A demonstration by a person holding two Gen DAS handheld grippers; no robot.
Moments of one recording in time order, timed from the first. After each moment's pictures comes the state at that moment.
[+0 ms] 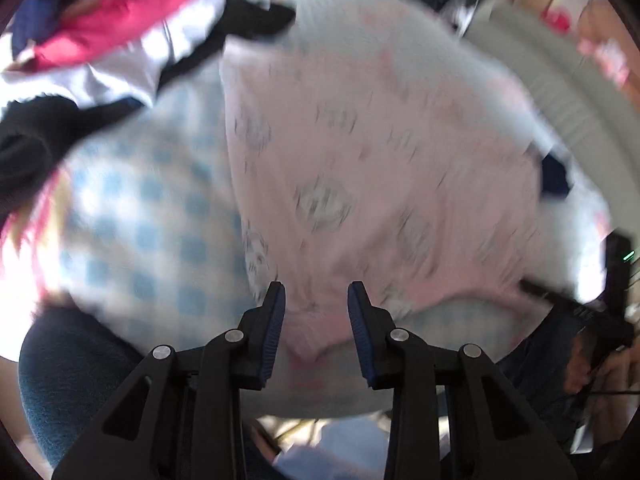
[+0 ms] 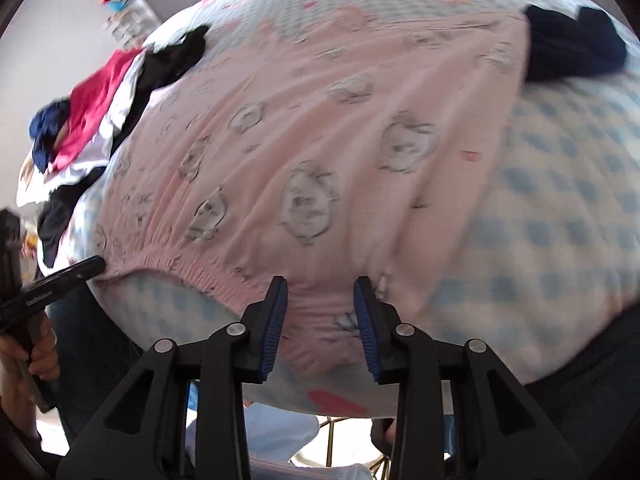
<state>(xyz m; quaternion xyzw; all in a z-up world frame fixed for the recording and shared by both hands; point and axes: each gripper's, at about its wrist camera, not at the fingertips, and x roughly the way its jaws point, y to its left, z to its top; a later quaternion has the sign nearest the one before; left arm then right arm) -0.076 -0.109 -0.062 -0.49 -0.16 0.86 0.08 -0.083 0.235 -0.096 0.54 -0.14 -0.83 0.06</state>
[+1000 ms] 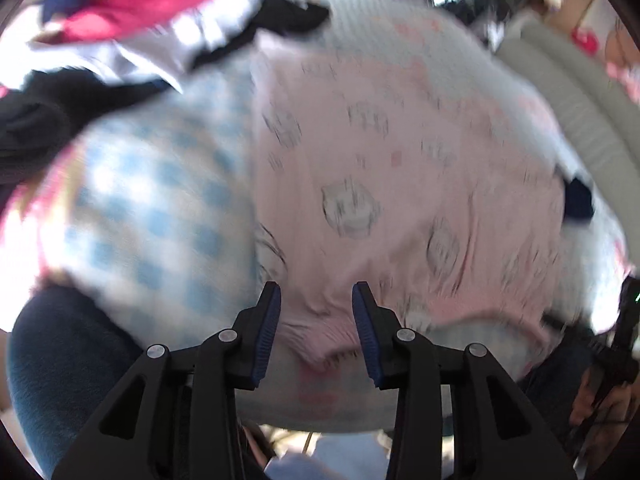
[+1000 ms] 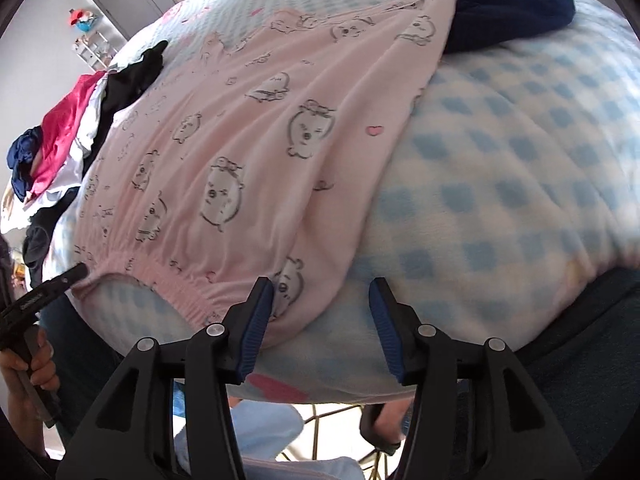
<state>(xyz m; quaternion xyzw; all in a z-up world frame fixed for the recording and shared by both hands) -0.062 -0.106 -0.071 -0.47 -0.16 0.86 0.00 -0.056 0.274 -0.104 0.55 -0.14 -0.82 -0.01</state>
